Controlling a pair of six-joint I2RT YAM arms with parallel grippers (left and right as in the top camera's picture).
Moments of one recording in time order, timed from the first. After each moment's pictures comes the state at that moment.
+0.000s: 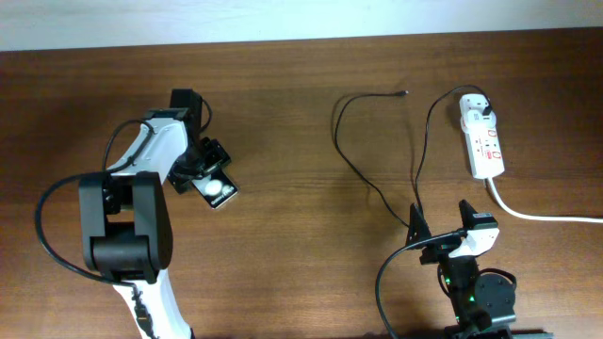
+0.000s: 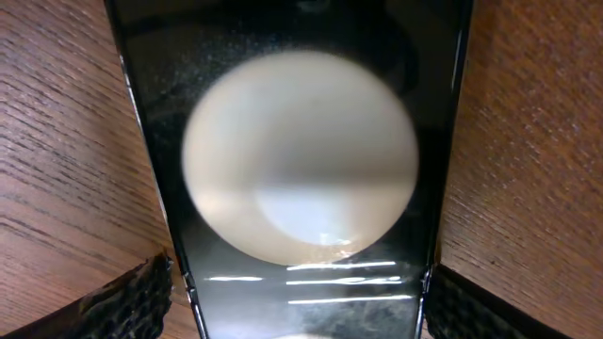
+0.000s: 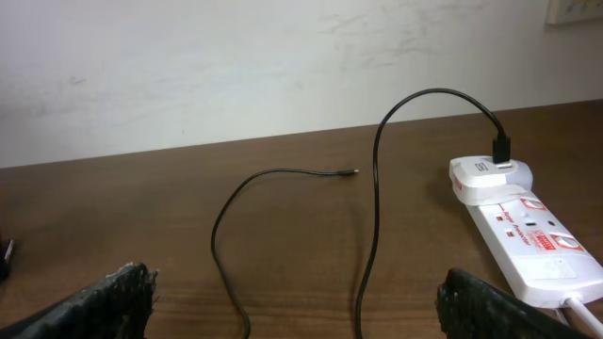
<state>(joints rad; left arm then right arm) -0.03 2.11 1.46 -0.88 -0.02 -0.62 0.12 0.01 0.01 -0.07 0.01 0.18</state>
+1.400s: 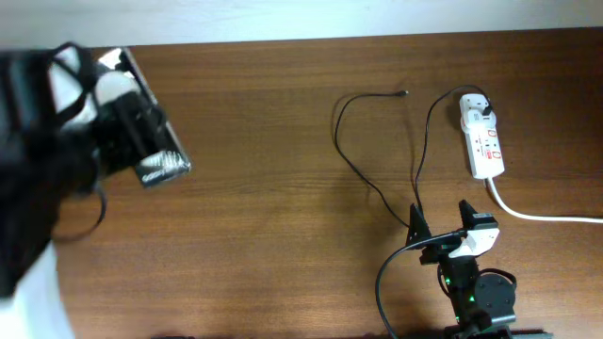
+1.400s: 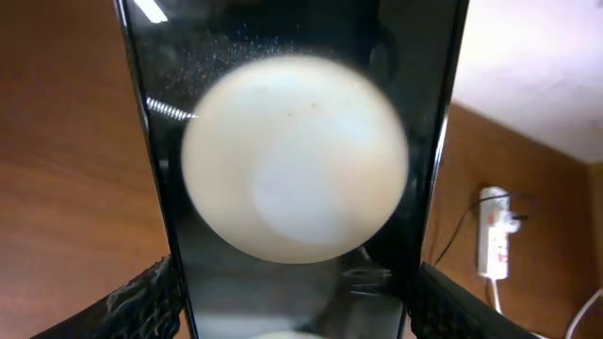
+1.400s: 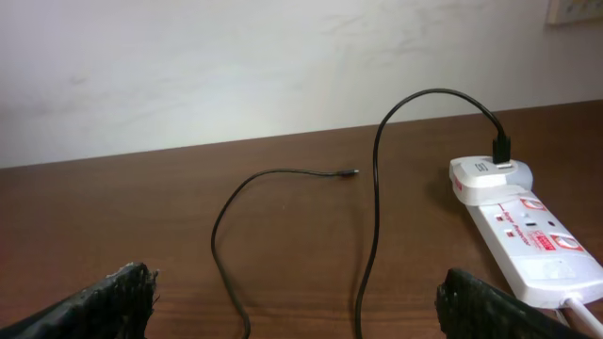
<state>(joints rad) -0.03 1.49 2.41 -1.69 0.12 -0.41 0.12 0.01 0.01 -0.07 0.01 0.18</state>
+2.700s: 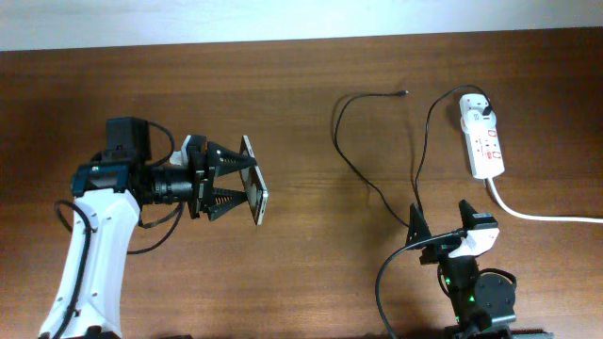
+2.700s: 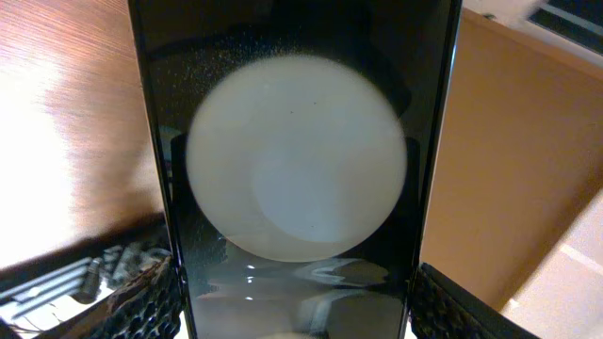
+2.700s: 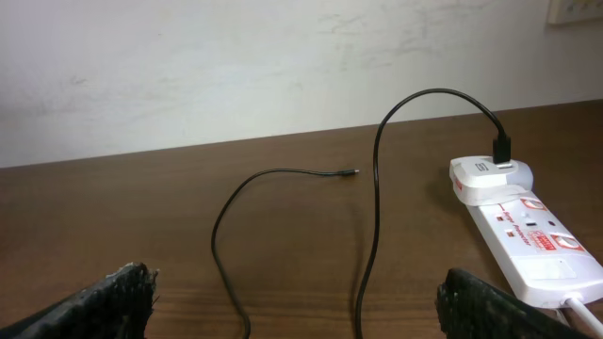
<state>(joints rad) 0.08 1.44 1.16 -1.01 1.18 -0.72 0.12 0.01 0.01 -0.07 0.01 0.18</state>
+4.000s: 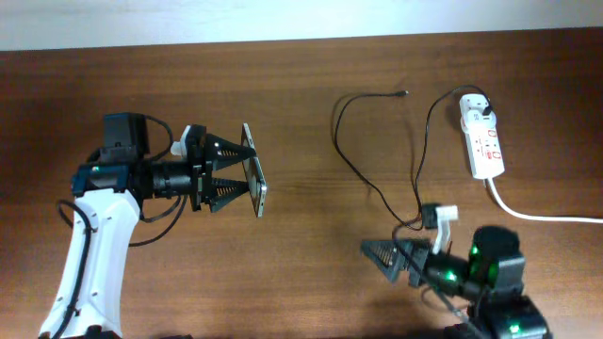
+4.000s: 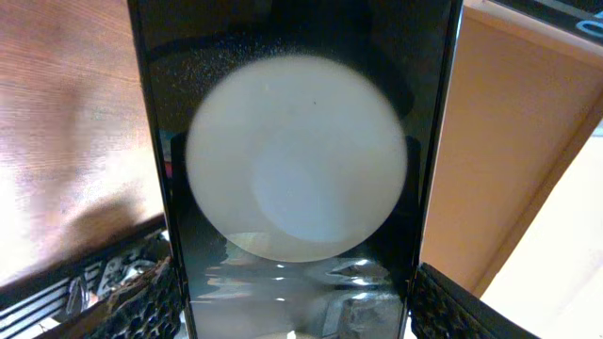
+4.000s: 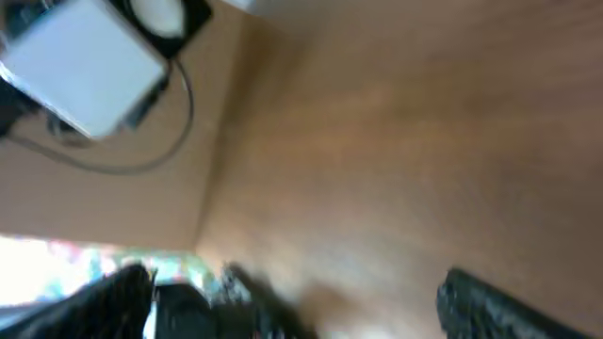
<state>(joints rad) 0.08 1.44 1.15 -0.90 1.24 -0.76 0.12 0.50 0.45 -0.51 -0.82 0.66</state>
